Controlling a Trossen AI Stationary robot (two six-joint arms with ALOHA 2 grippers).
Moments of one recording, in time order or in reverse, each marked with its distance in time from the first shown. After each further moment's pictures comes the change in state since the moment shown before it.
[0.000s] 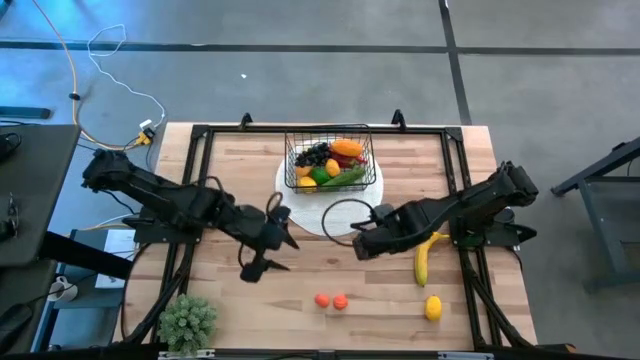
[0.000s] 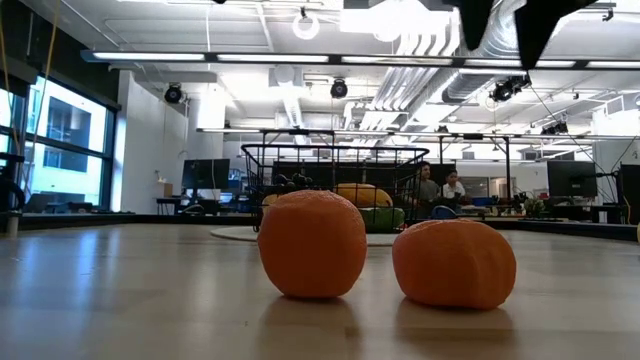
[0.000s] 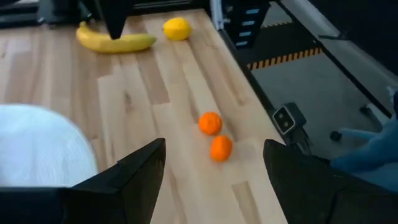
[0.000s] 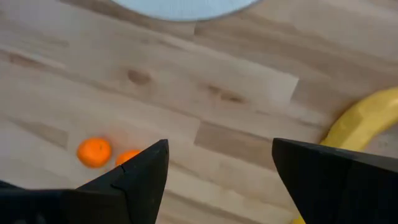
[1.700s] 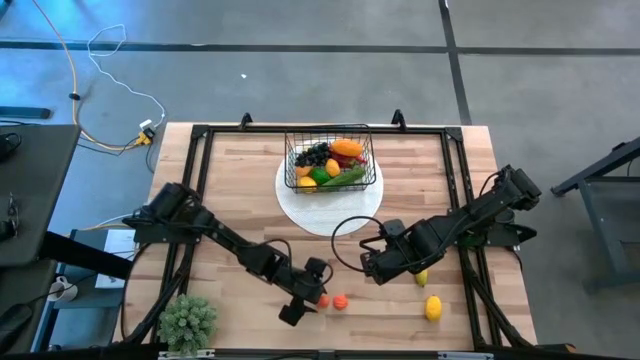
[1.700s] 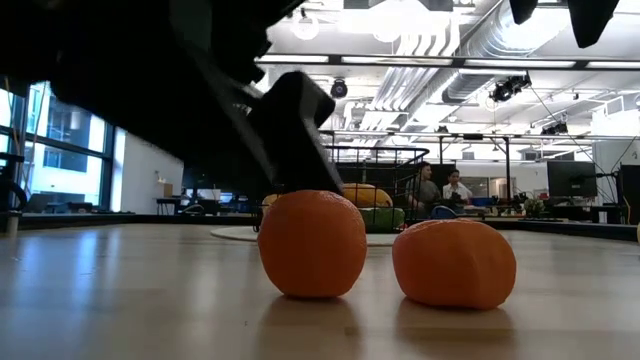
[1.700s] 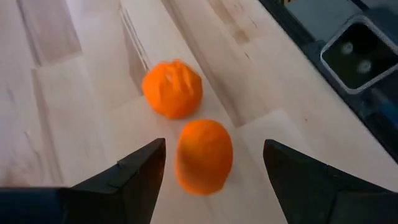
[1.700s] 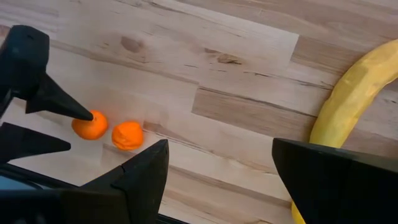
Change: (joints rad) left arm -0.127 0.657 0.001 0.507 -0.043 0.050; right arm 0.140 0.001 0.000 -0.009 0.011 0.176
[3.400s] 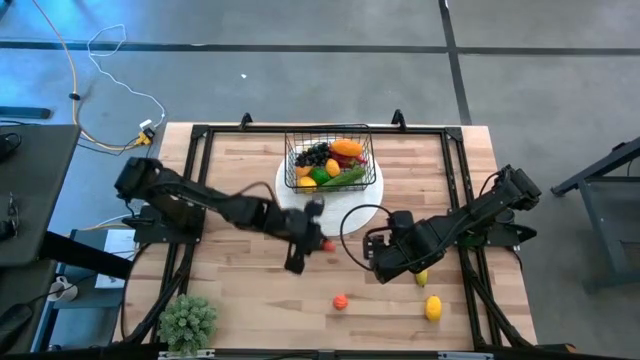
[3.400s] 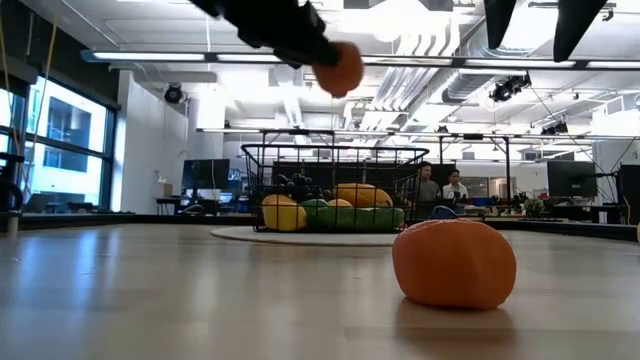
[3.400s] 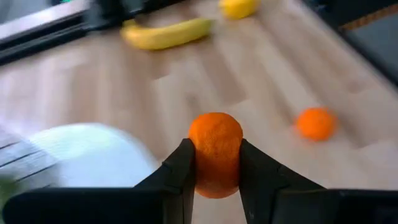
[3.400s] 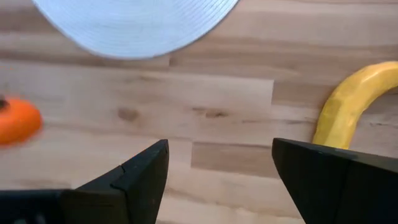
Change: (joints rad) left arm 0.249 -0.341 0.000 -0.223 -0.050 0.225; right arm 0.000 0.000 0.000 -0.100 0.192 0.204
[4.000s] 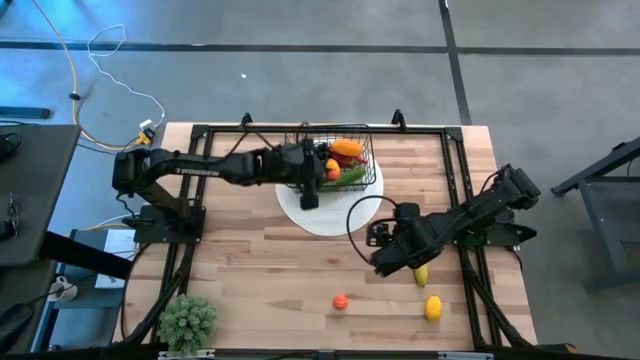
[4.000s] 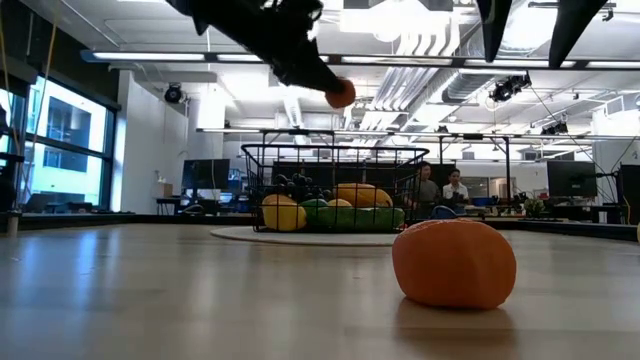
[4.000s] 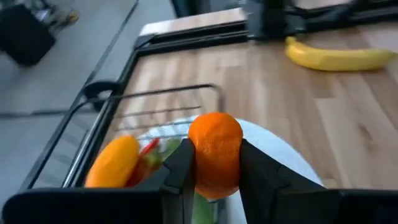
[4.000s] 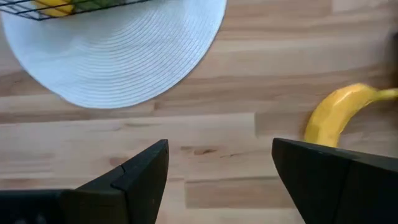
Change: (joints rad) left arm 0.395 -0.065 -0.001 0.092 -0.028 0.044; right arm -0.033 0.000 0.000 -0.119 0.079 0.118
